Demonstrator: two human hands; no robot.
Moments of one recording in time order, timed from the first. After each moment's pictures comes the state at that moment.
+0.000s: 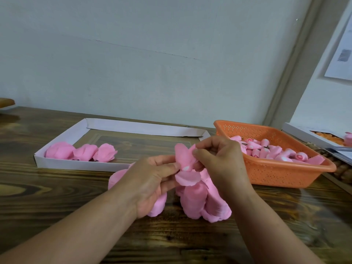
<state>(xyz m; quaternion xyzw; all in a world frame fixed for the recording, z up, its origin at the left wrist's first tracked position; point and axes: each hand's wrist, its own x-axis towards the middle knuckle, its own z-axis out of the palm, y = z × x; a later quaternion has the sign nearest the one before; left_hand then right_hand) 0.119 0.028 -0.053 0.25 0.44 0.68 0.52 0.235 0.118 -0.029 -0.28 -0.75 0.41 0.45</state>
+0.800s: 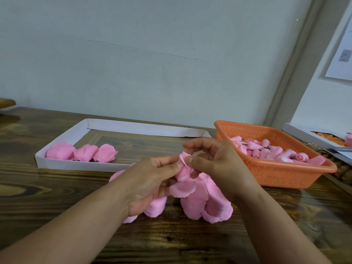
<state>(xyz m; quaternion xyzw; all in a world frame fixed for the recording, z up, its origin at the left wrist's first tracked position) 0.115 0.019 -0.046 0.38 0.44 0.61 0.54 0.243 0.124 -0.028 -0.16 -0.78 0.50 0.33</state>
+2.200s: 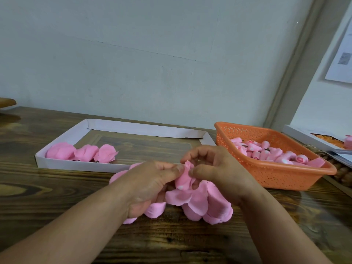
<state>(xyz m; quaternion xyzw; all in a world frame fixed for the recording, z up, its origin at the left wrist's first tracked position) 0.118 0.016 -0.044 0.35 0.50 0.57 0.55 0.245 0.126 -0.027 -0.14 -0.80 0.52 0.24</state>
